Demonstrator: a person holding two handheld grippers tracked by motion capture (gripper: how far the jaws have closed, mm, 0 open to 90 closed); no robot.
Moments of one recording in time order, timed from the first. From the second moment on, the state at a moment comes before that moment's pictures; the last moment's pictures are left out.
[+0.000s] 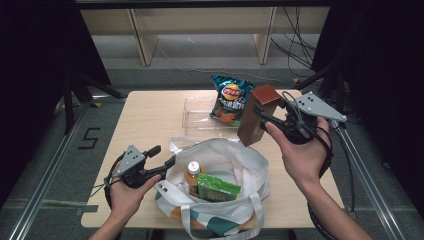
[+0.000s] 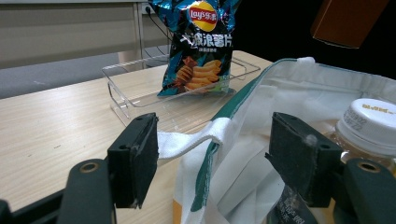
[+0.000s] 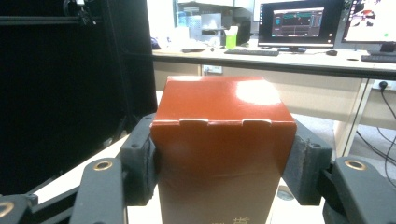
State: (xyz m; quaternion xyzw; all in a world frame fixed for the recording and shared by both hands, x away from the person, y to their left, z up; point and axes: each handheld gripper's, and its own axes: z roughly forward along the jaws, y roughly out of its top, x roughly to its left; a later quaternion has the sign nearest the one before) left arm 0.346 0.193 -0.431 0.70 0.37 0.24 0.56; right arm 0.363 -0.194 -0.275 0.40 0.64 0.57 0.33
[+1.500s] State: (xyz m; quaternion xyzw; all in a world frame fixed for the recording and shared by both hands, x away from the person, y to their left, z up) left arm 0.345 0.194 -0.429 0.69 0.37 0.25 0.57; right arm 0.416 -0.186 -0.275 0.43 0.63 0.55 0.34
